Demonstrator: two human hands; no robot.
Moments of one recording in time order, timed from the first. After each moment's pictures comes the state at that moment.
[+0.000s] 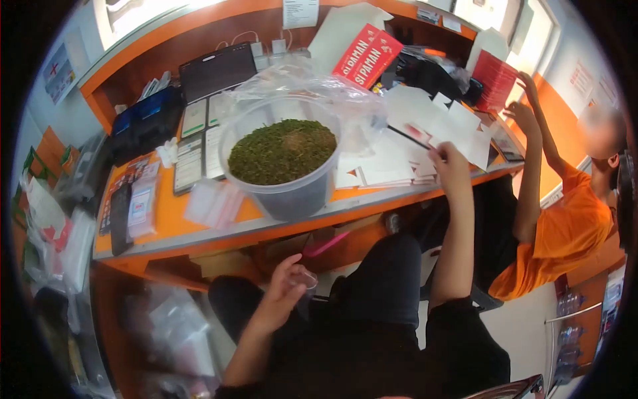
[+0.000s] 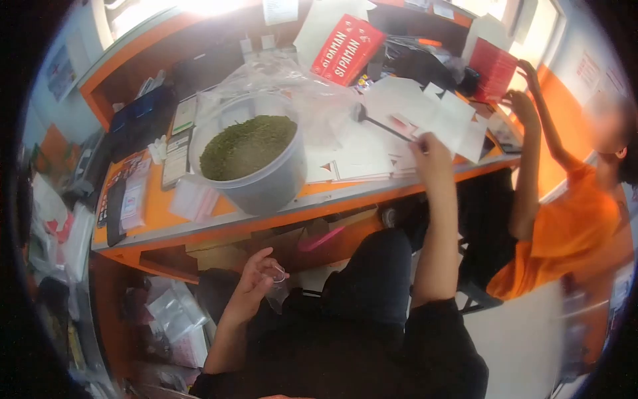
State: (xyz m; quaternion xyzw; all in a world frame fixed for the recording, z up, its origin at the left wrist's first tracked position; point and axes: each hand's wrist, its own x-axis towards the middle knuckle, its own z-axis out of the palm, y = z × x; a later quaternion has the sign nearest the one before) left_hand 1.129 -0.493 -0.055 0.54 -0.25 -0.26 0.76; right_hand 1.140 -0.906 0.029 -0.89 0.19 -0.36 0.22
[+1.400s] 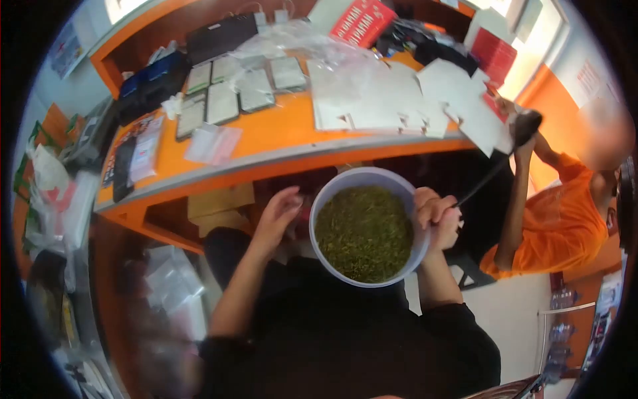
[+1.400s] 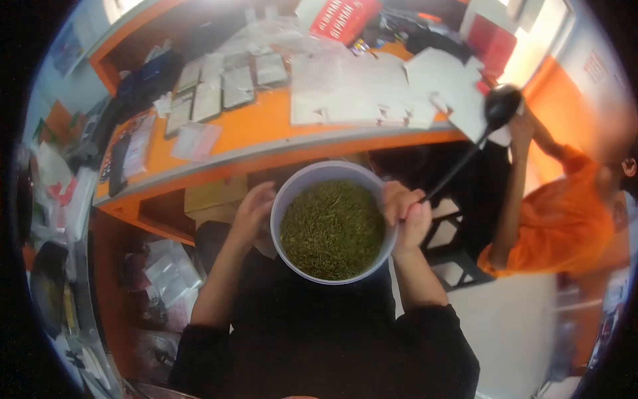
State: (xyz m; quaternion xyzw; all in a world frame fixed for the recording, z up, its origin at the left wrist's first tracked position) left_hand 1.140 -0.509 -0.084 0.61 -0.21 -0.22 0.73; right_hand 1.004 -0.761 -0.007 -0.57 -0.19 -0.44 0.67
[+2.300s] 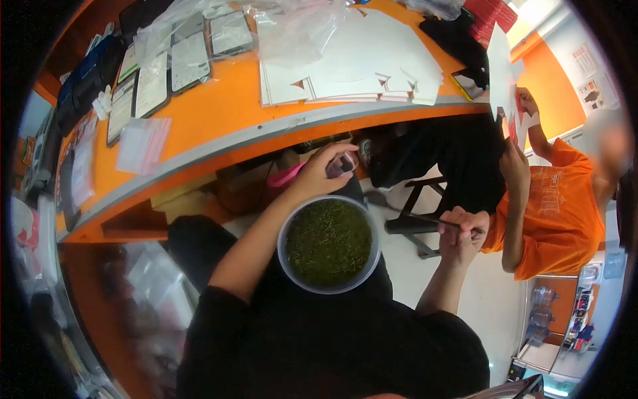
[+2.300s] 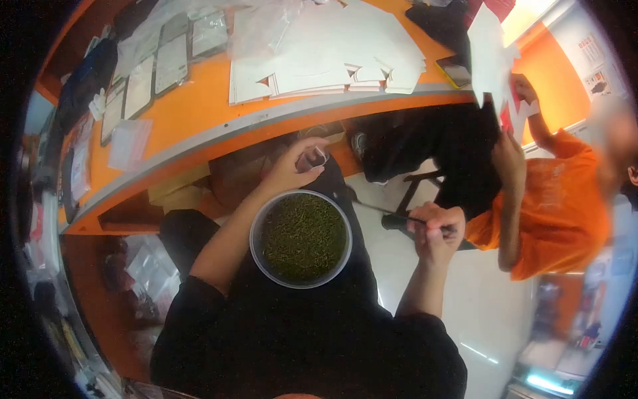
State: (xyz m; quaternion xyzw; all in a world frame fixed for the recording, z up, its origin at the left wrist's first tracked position) left_hand 1.171 -0.683 -0.121 0.60 -0.46 -0.21 0.62; right_hand 0.936 -0.834 -0.028 -0.60 -0.07 -0.41 0.69
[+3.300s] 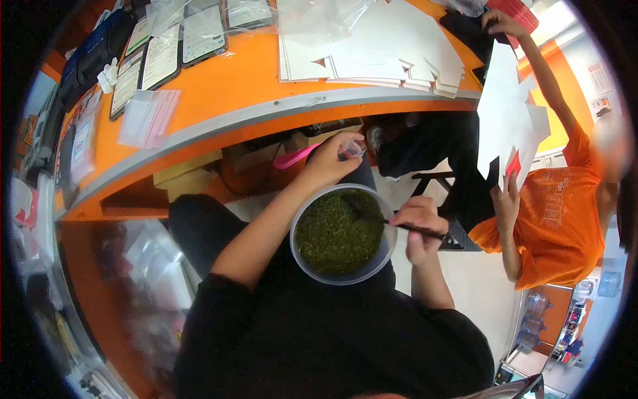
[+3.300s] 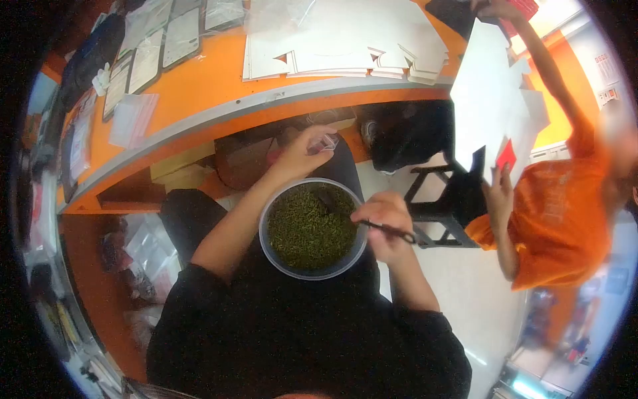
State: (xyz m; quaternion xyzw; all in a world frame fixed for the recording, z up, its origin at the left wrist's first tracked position) left_hand 1.166 -0.683 -0.139 0.60 -0.35 -0.30 0.65; right_hand 0.969 -0.801 -0.075 -0.79 -0.19 -0.34 0.48
